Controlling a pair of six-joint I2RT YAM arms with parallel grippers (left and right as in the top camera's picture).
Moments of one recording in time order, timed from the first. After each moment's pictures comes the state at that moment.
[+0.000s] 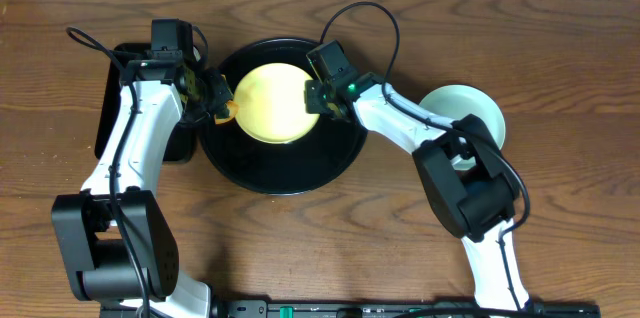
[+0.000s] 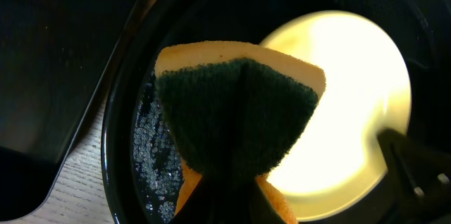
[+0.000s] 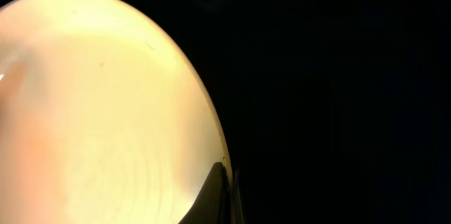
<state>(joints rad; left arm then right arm) 0.04 1.73 1.31 -0.81 0.15 -0.49 0.61 2.24 1.58 -0.35 0.00 0.51</state>
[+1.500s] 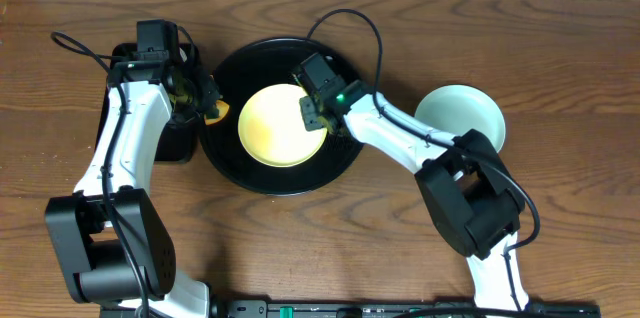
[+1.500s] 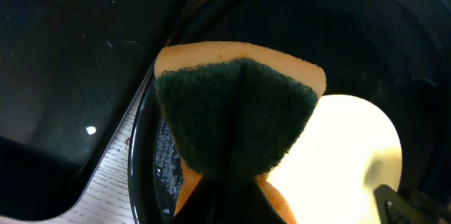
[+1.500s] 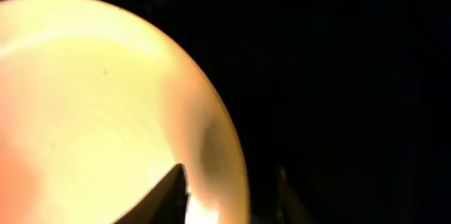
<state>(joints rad) 0.10 1.73 1.31 -0.81 0.15 -0.49 0.68 2.17 1.56 -0.49 0.07 0.45</state>
